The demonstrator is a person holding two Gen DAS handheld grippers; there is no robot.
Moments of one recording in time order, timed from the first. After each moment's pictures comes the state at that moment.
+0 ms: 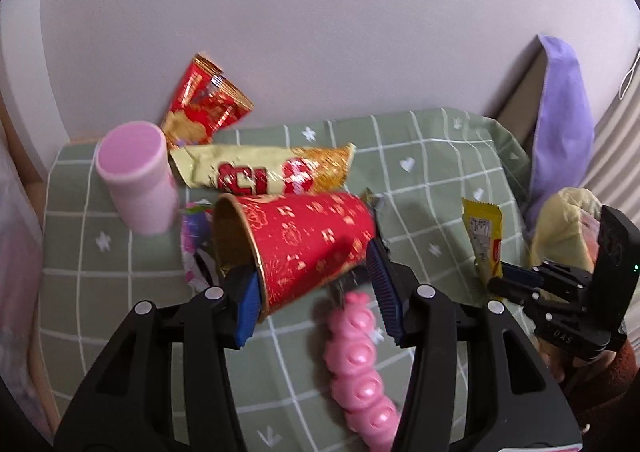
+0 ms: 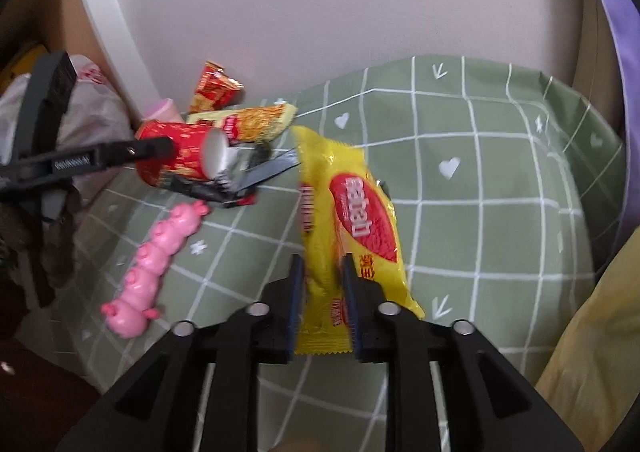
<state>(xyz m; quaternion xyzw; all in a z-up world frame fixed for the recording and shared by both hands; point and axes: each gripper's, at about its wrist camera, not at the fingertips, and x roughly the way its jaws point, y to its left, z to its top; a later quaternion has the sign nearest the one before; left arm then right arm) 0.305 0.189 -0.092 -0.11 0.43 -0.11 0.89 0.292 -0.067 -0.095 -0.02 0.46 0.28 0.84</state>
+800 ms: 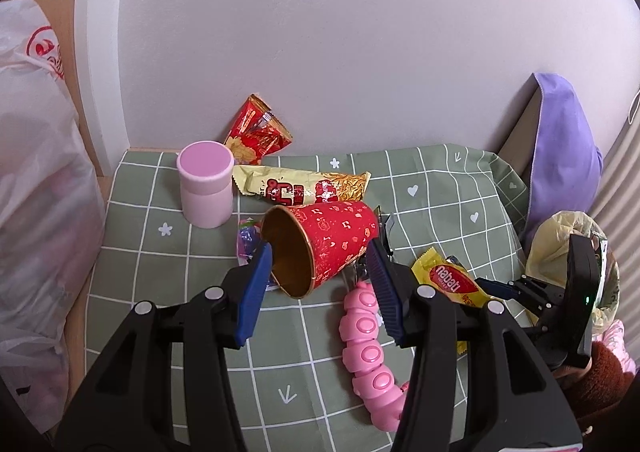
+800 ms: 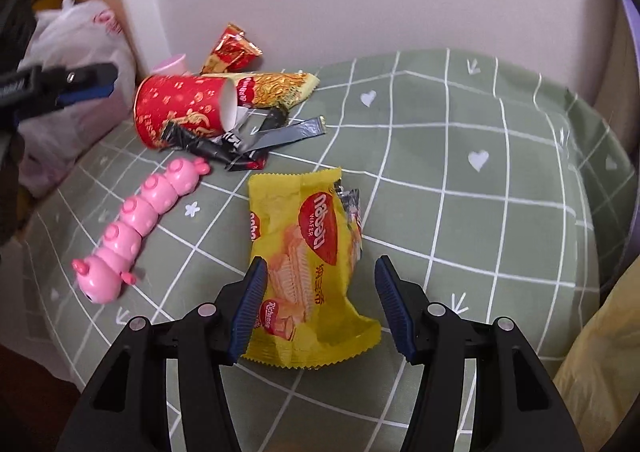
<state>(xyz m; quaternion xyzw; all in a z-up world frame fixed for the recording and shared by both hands) 0.256 0.211 -0.058 -0.13 0.38 -0.06 0.91 0.276 -0.044 -0.118 -0.11 0.45 0.29 0.84</state>
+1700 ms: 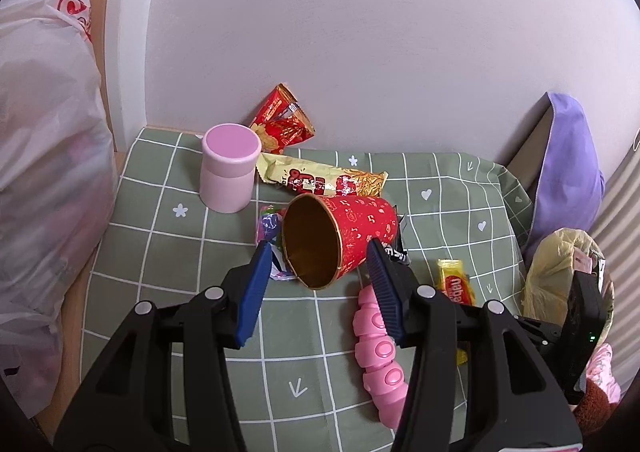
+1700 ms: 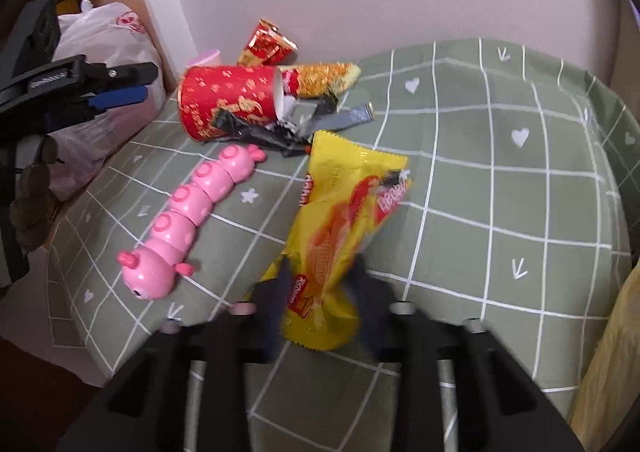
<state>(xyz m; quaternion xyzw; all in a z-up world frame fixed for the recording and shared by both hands) 0.246 0.227 -0.068 -0.16 0.38 -0.04 0.91 0.248 -0.026 -0.119 -0.07 0.46 0.31 0.83</state>
